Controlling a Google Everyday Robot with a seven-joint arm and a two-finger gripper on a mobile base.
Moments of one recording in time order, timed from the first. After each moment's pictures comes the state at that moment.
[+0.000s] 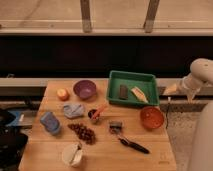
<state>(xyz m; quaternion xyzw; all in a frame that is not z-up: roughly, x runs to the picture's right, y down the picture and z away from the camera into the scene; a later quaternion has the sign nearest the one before) 0.431 0.046 0.801 -0.15 0.18 0.80 0.56</state>
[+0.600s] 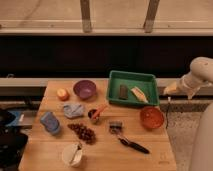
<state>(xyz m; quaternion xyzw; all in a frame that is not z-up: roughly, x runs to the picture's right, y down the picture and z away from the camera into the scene) 0.424 0.029 0.797 -0.15 0.16 0.77 0.60</state>
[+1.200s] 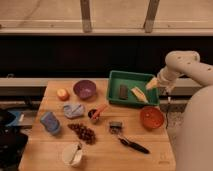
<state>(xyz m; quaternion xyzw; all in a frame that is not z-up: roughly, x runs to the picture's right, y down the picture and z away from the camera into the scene) 0.315 -0.013 0.822 -0.16 0.12 0.68 0.71</state>
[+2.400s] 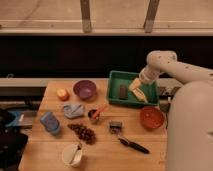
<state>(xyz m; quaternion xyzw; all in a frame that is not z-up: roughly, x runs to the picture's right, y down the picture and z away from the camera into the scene) 0.232 -0.017 0.868 -0.22 0.06 0.58 0.78</state>
